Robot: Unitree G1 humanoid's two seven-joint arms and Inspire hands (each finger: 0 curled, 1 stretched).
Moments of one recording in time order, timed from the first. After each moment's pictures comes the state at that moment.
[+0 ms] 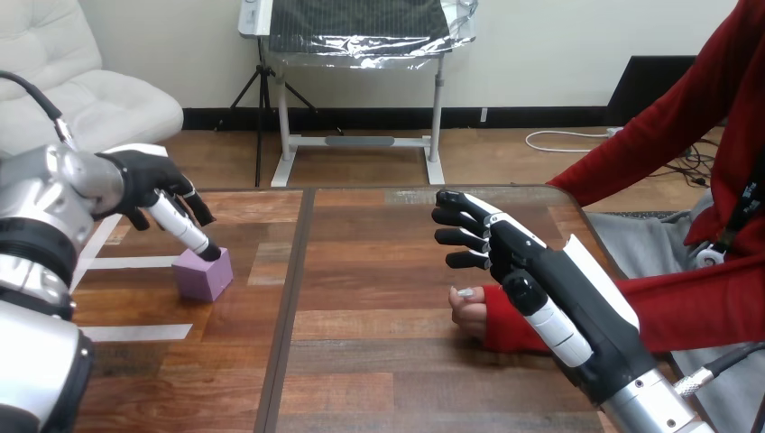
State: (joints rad) left arm -1.08 0.60 -0.39 1.25 0.56 -0.01 -0.59; right arm 0.15 -0.28 0.05 -0.11 0.07 -0.35 0.39
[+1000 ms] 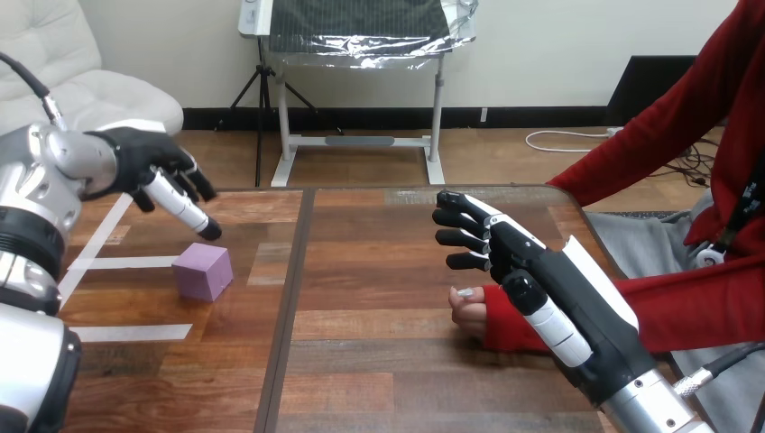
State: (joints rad) left arm -1.08 0.63 -0.36 1.18 0.55 -0.02 -0.58; right arm 0.15 -0.28 0.05 -0.11 0.07 -0.34 0.39
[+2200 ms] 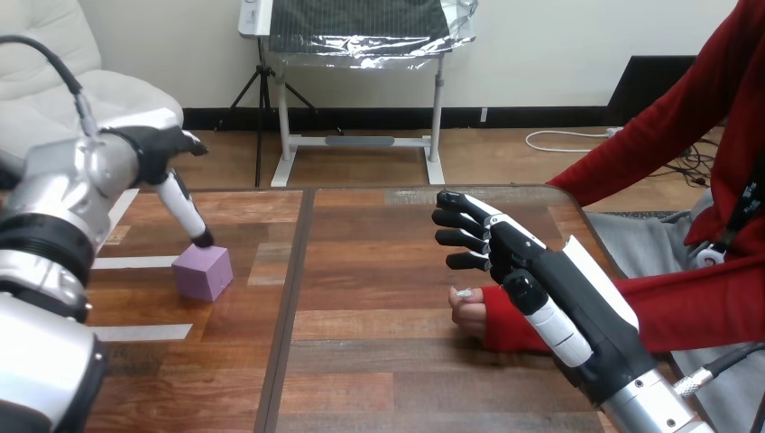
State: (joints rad) left arm -1.08 0.56 -0.47 1.23 0.68 -0.03 -0.37; right arm 0.15 -0.28 0.05 -0.11 0.08 -0.34 0.39
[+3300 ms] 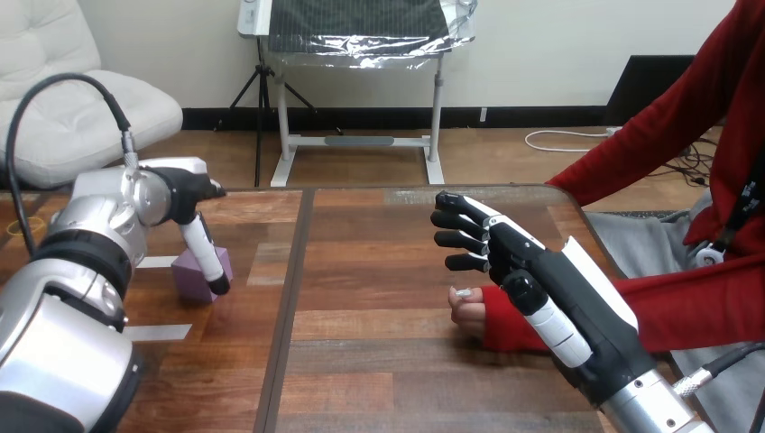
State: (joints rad) left arm -1.08 0.48 -0.55 1.31 0.72 -0.03 -0.42; right arm 0.15 -0.28 0.05 -0.11 0.08 -0.34 0.40
